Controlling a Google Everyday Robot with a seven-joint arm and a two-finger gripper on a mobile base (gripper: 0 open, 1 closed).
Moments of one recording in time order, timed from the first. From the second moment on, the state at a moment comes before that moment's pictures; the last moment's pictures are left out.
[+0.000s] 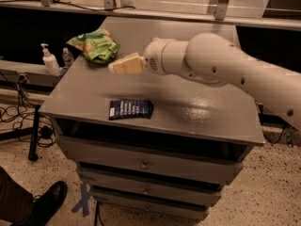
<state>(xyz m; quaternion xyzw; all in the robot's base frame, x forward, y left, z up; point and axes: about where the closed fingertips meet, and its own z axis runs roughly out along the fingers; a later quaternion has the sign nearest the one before) 0.663 0.043 0.905 -0.34 0.73 0.23 0.55</state>
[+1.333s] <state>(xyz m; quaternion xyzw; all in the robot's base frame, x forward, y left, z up) 0.750 0.147 0.864 -0.30 0.72 0.26 0.56</state>
